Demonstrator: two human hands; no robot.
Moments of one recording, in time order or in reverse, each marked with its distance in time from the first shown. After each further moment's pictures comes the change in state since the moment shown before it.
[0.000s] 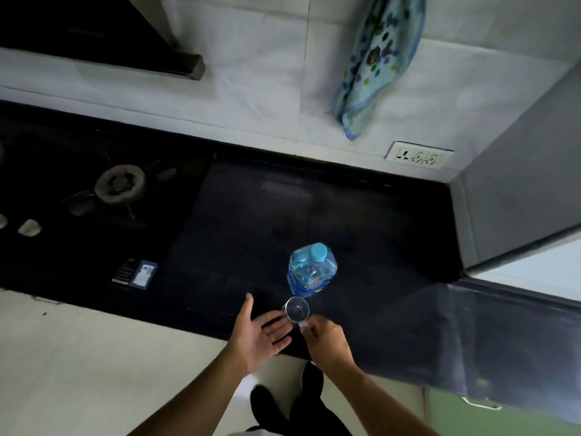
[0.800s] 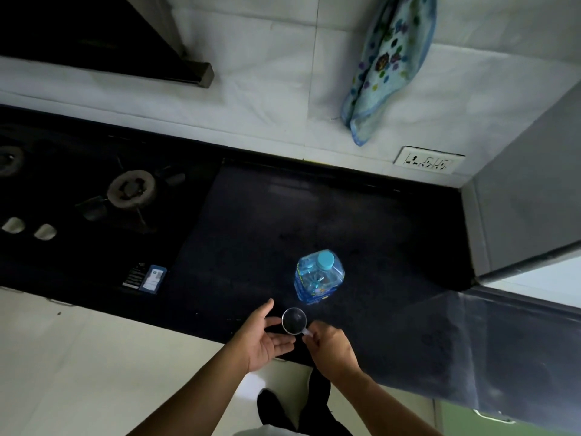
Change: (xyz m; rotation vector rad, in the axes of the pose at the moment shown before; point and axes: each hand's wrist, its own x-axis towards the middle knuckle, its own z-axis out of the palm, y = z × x) left_hand -0.010 0.020 0.017 0.151 0.119 -0.033; right_hand 0.005 0.000 0.001 -0.087 -0.033 -0.111
